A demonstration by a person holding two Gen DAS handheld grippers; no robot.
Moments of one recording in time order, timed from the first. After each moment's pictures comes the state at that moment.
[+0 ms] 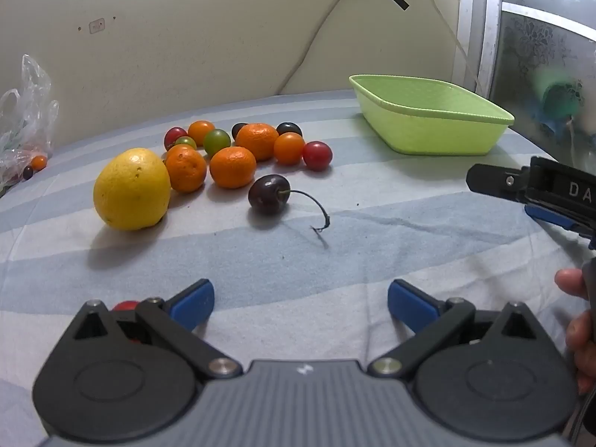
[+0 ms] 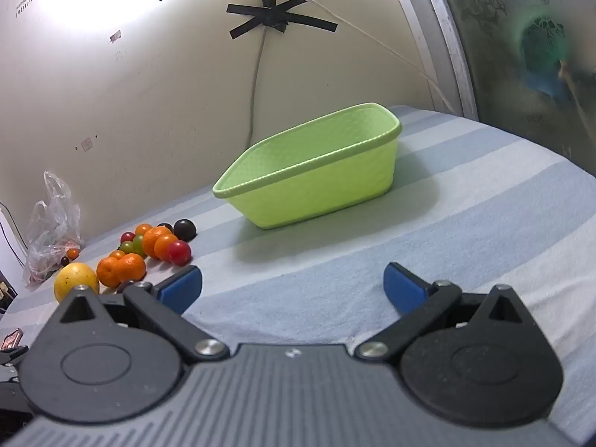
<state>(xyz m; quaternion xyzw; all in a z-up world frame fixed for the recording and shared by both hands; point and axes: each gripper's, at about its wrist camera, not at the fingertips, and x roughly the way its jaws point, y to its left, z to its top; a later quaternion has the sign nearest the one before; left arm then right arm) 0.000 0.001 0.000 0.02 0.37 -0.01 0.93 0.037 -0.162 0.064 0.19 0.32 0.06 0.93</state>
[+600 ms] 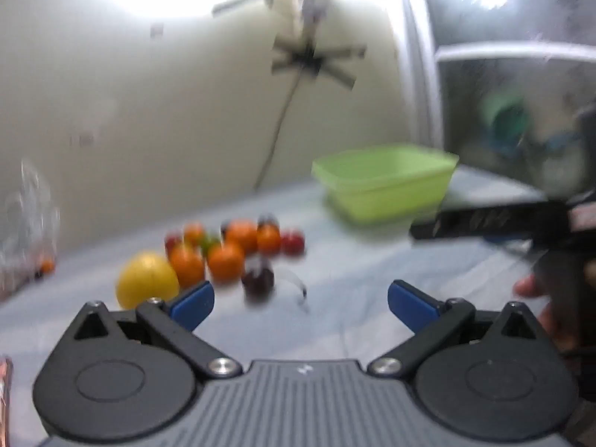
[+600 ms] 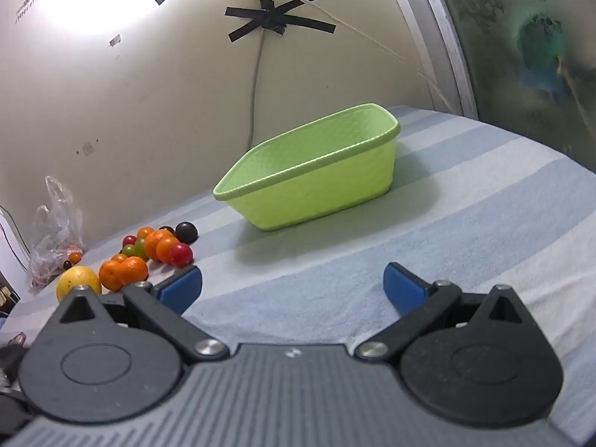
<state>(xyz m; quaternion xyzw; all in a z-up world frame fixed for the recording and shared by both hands) -0.055 -0.015 0.035 0.10 0.21 -0.06 0.97 0.039 -0.162 0.067 0.20 0.32 0.06 0.93</state>
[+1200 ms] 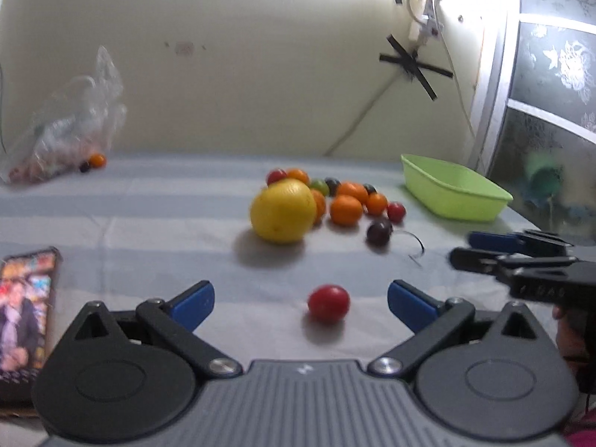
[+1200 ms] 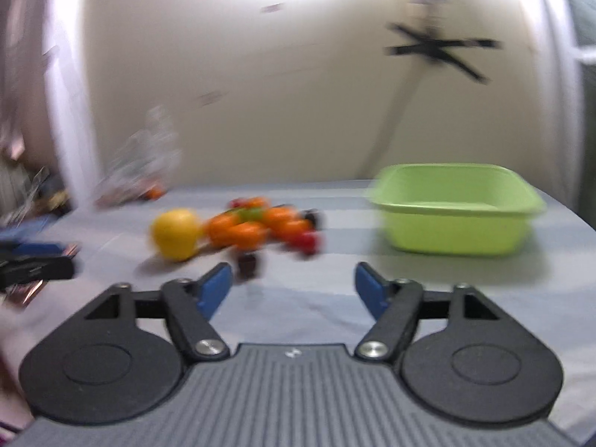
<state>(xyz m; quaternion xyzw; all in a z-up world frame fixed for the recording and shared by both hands) -0.074 0.124 0.027 -0.06 0.28 -0.04 0.96 0.022 -0.077 0.101 0.04 0.28 0.24 0.93</state>
